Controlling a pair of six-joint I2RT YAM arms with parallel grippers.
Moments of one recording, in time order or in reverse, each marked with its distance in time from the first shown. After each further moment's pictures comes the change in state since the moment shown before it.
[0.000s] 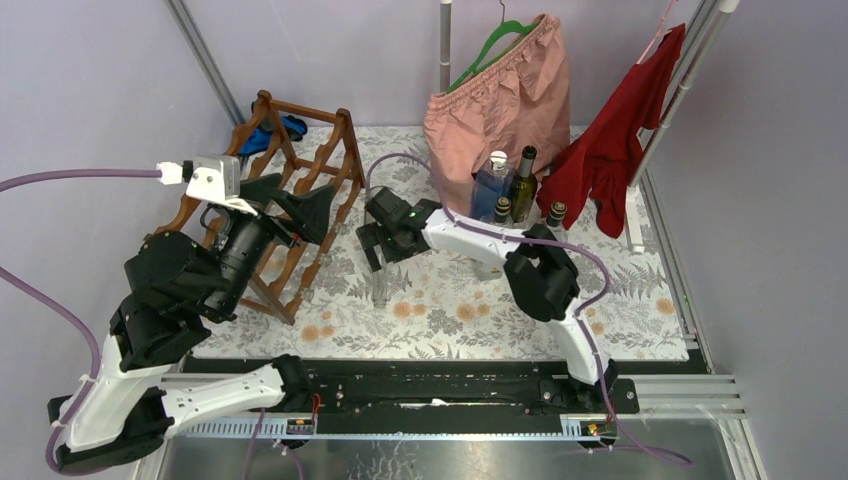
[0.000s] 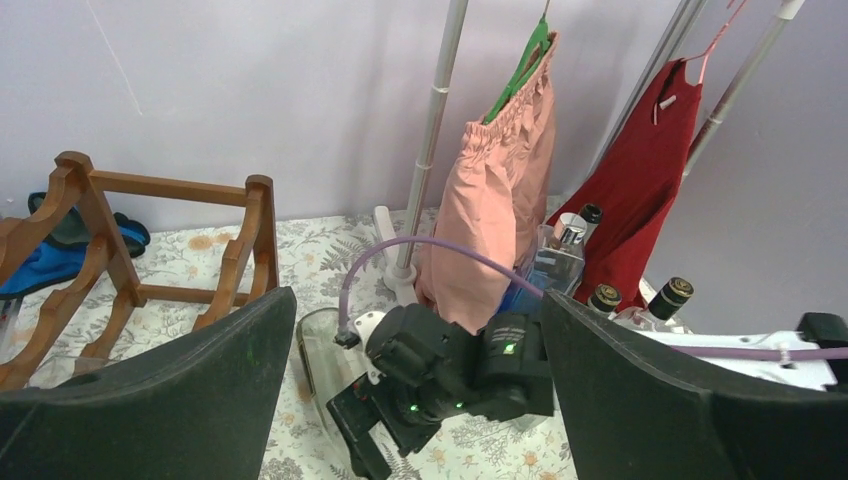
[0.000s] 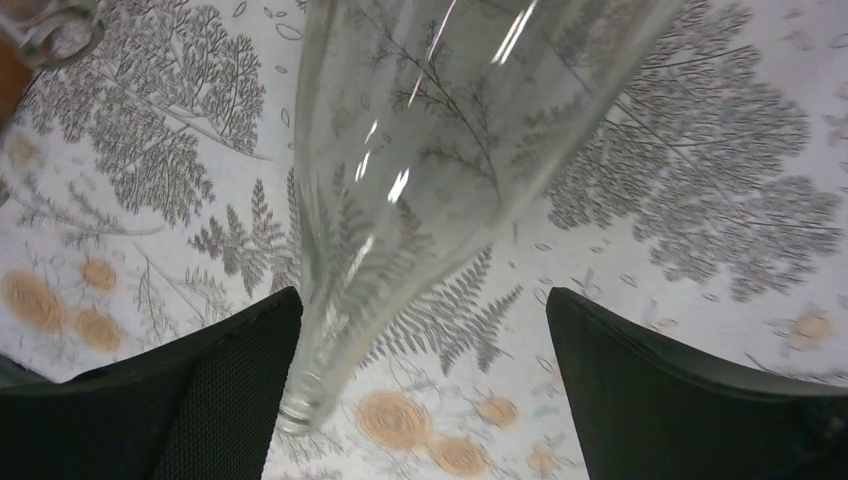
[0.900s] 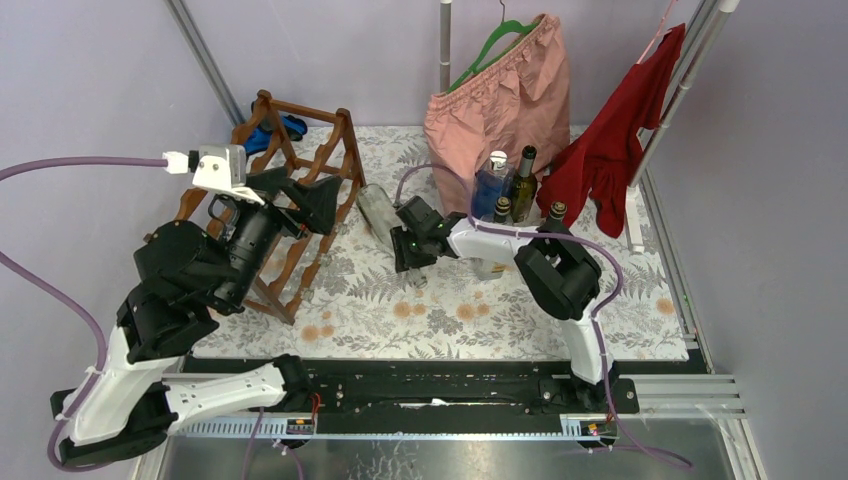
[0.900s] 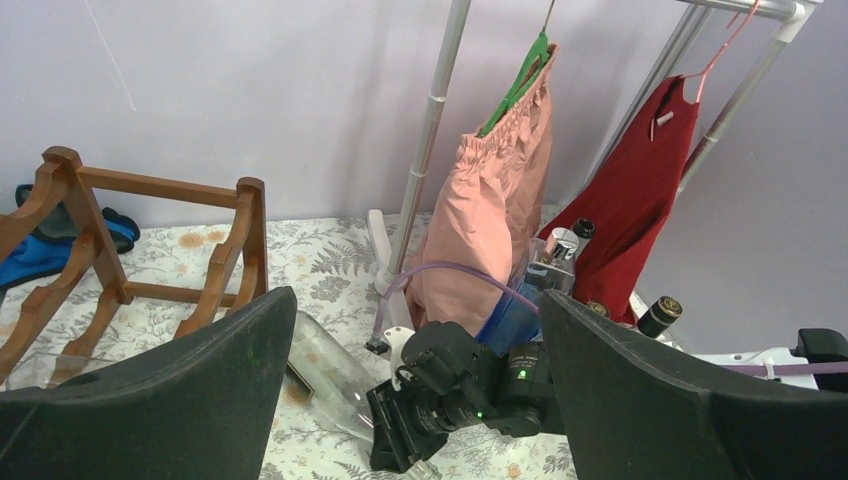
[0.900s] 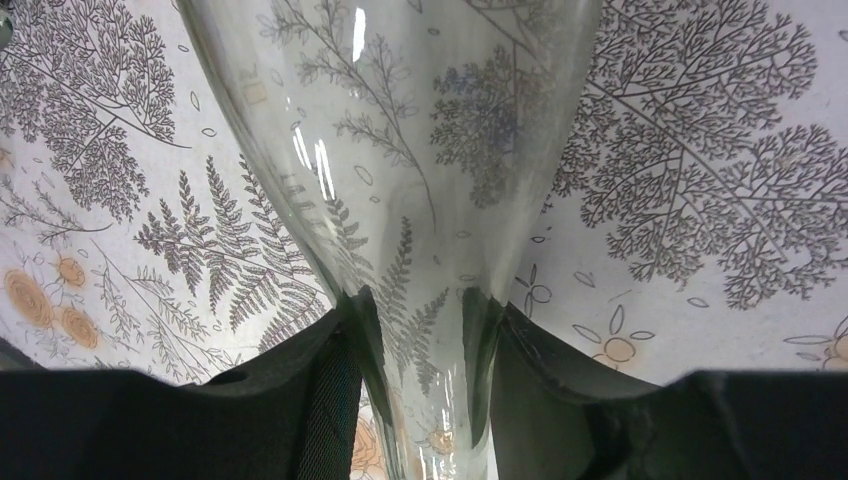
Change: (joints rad) left arm 0.000 0.052 0.039 0.005 -0.015 -0.030; right arm -0.072 -0.074 -0.341 0.314 -0.107 0.118
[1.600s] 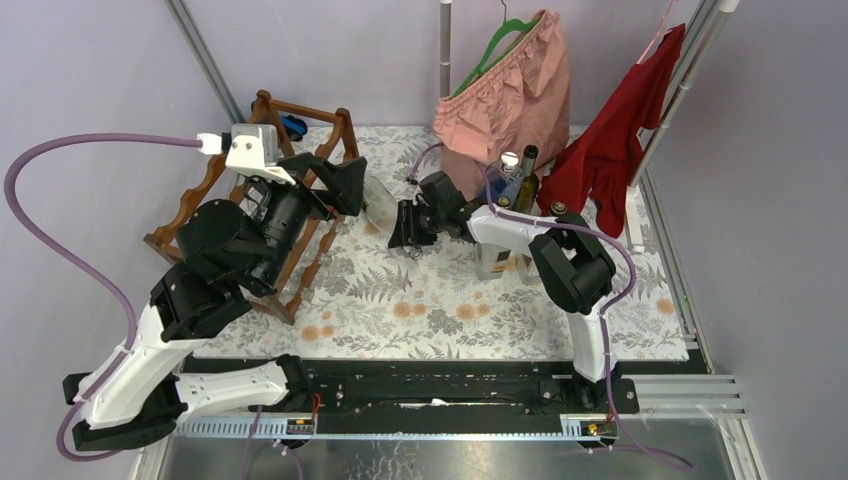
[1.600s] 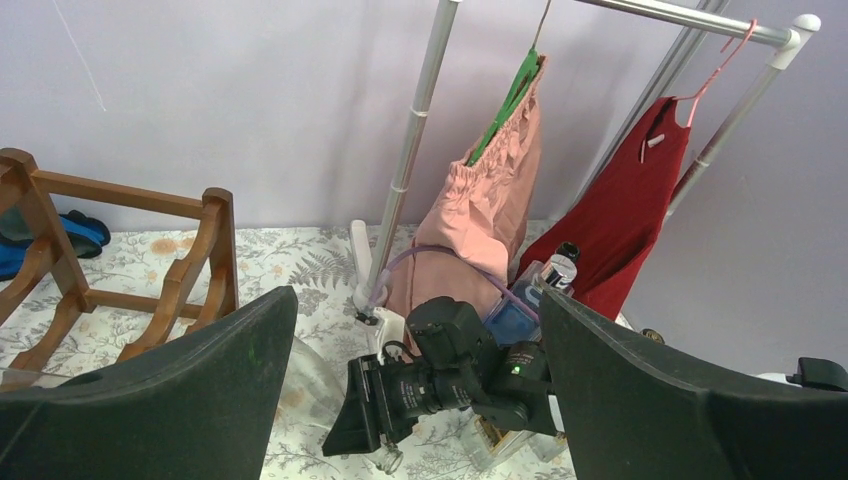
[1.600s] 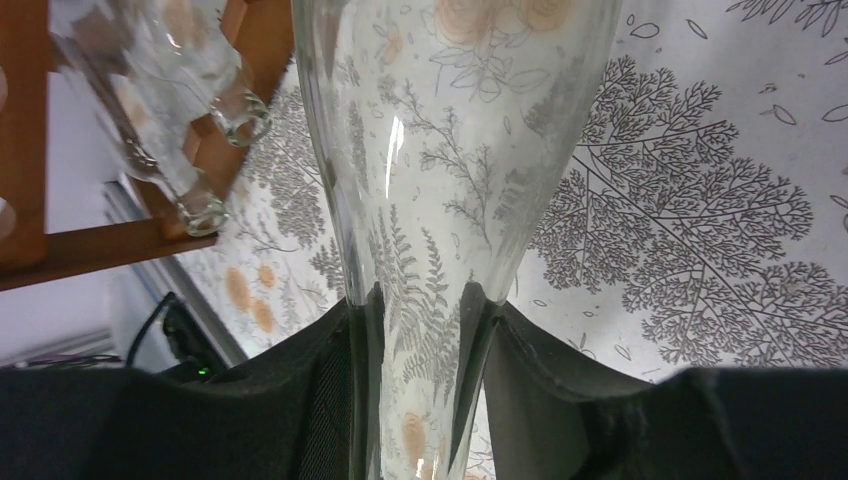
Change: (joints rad) left arm 0.000 0.112 0.023 0.096 -0.033 -0.043; right arm -0.131 -0.039 -0.029 0.217 -0.306 0.063
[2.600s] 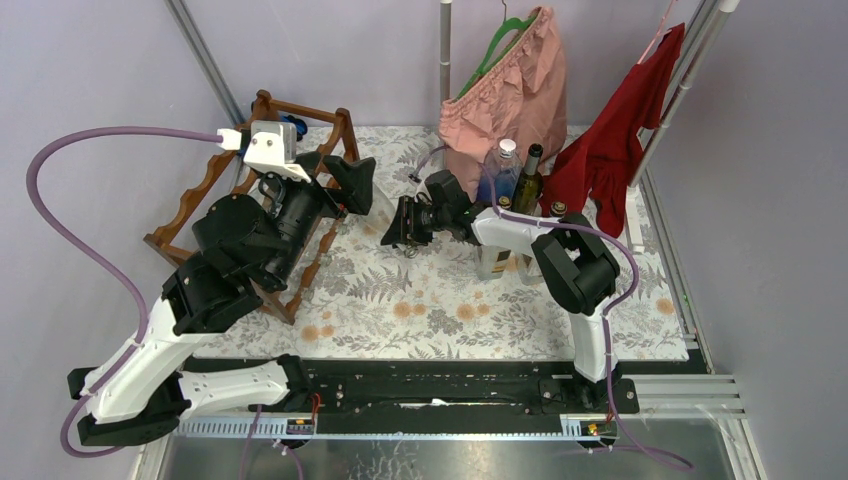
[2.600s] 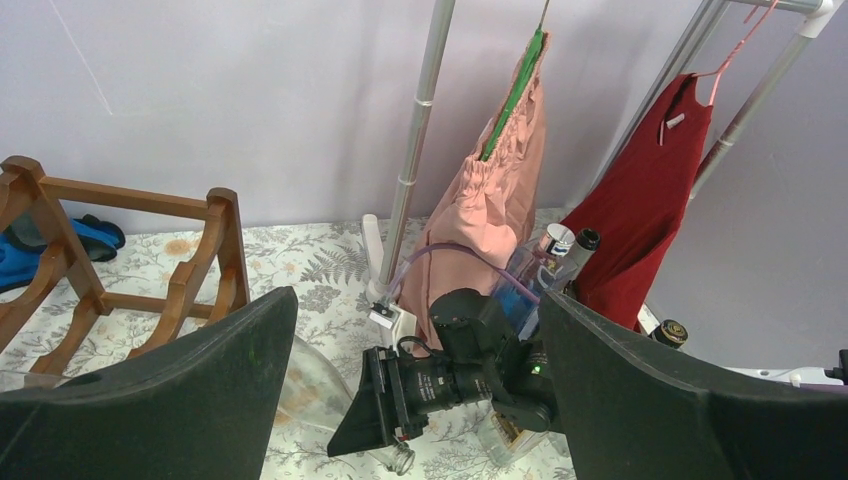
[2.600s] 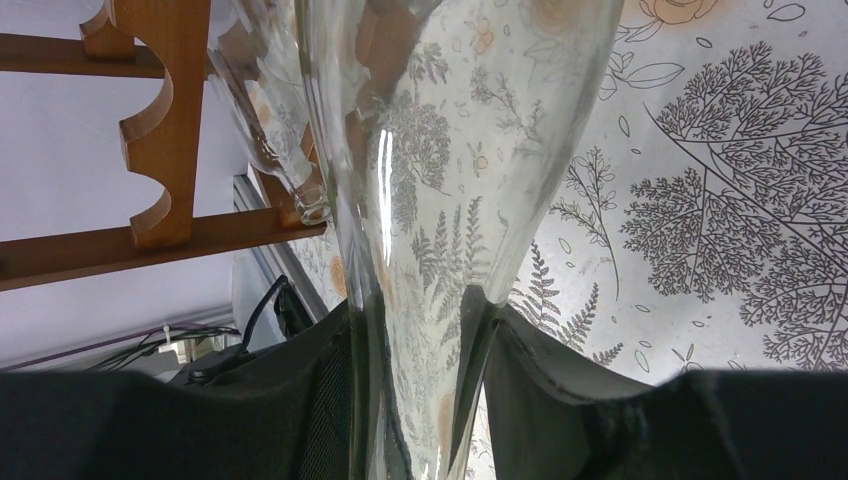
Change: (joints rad) left arm 0.000 0.031 0.000 0.008 -0.004 0.035; right arm -0.024 -0.021 -0.061 0.174 -0.166 0.198
